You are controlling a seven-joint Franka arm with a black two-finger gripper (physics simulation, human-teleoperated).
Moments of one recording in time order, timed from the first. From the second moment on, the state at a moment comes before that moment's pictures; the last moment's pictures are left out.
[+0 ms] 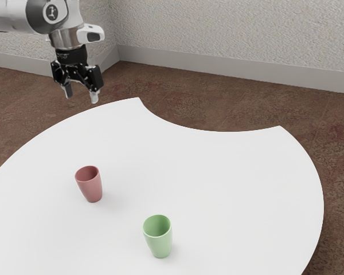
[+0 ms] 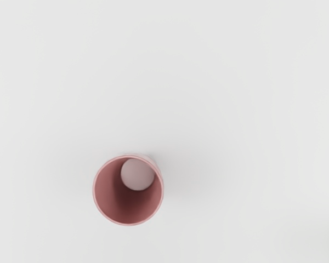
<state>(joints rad) -0.04 0.08 0.14 -1.55 0.01 1.57 0.05</state>
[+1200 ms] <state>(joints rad) -0.05 0.15 0.15 -1.76 0.01 1.83 0.17</state>
